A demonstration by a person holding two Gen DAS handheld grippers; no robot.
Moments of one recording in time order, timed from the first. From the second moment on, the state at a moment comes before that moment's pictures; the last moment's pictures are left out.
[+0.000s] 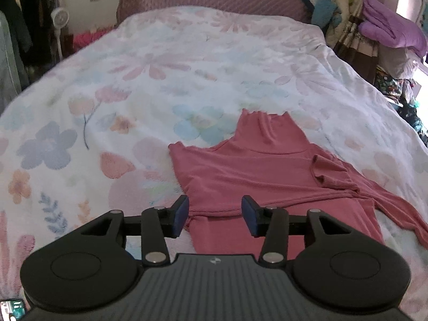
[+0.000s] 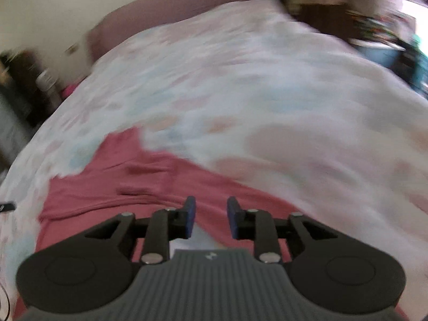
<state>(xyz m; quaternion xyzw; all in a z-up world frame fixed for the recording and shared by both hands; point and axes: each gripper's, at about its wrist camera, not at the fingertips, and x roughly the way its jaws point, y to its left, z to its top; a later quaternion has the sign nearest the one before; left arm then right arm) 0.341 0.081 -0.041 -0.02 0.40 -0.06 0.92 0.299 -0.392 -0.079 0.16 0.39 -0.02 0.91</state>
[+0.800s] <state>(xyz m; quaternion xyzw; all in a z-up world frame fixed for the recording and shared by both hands) 0.280 0.044 -0.020 -0.02 0.40 -0.07 0.91 0.072 -0.572 -0.180 0.56 0.35 -0.23 0.71</state>
